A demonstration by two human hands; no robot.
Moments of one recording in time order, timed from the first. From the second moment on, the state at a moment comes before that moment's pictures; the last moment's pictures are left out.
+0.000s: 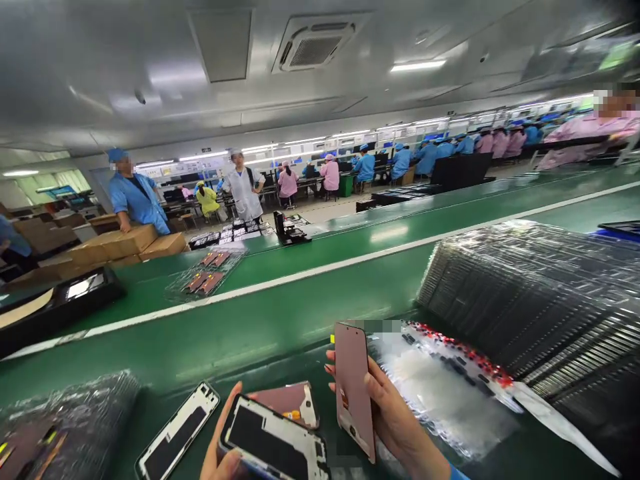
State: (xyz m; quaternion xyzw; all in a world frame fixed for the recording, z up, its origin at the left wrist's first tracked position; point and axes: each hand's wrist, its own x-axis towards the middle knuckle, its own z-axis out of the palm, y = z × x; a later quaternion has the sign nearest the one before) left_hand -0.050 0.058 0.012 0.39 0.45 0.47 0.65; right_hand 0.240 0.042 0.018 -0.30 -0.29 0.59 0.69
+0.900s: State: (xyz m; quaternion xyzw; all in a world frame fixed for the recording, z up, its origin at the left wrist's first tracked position) left_hand -0.019 0.044 0.025 0.50 0.25 0.42 0.72; right_hand 0.196 0.012 0.014 -0.39 -0.80 0.18 0.42
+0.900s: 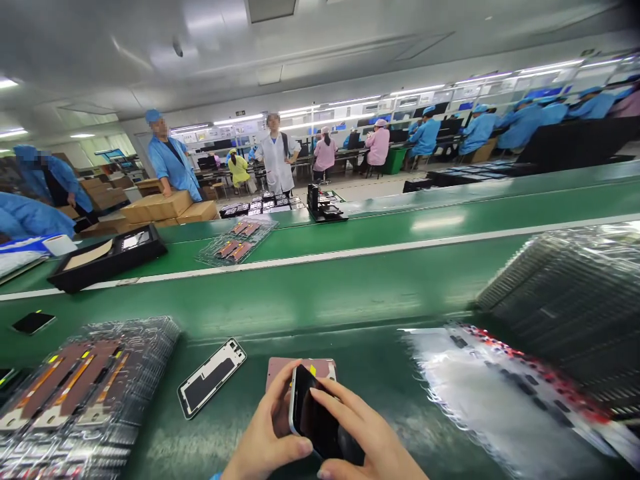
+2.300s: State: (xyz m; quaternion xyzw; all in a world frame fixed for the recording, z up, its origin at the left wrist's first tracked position) left_hand -0.020 0.042 0.033 0.53 0.23 0.40 0.71; right_hand 0.197 0.021 -0.003 -0.34 -0.85 0.10 0.38
